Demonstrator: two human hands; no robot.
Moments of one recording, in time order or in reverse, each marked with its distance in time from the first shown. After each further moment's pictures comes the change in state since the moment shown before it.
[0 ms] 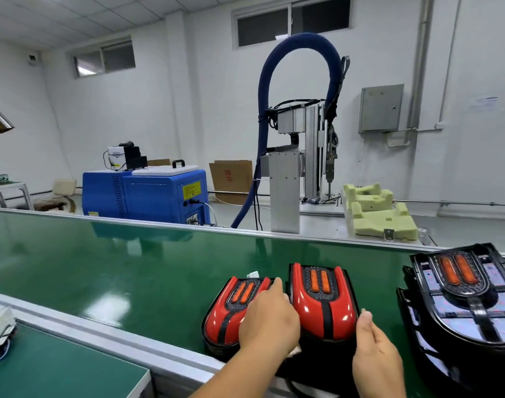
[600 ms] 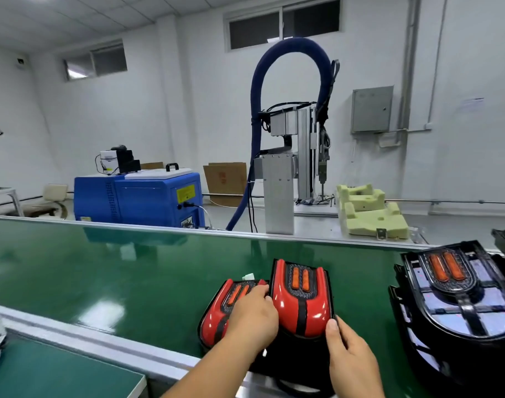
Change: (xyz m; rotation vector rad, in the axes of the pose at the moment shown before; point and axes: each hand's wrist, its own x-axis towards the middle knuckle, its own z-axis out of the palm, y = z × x) left_hand 0.014 -0.016 -0.009 -0.204 -0.086 -0.090; right_hand -0.016 -0.006 0.009 -0.272 -0.187 -0.030
